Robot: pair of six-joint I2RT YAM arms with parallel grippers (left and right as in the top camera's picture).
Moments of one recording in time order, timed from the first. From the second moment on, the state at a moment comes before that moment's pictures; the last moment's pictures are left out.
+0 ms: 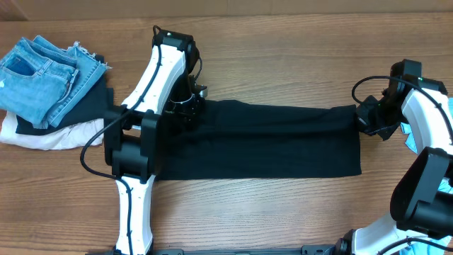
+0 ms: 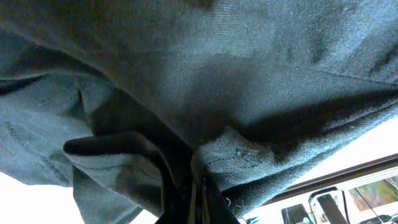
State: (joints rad) left arm -0.25 2.33 2.04 -1.69 0.15 0.11; right arm -0.29 1.81 1.33 -1.04 -0.14 0.49
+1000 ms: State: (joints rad) left arm -0.26 2.07 1.67 -1.37 0.24 0.17; right arm -0.29 1.81 1.33 -1.08 -0.41 0.30
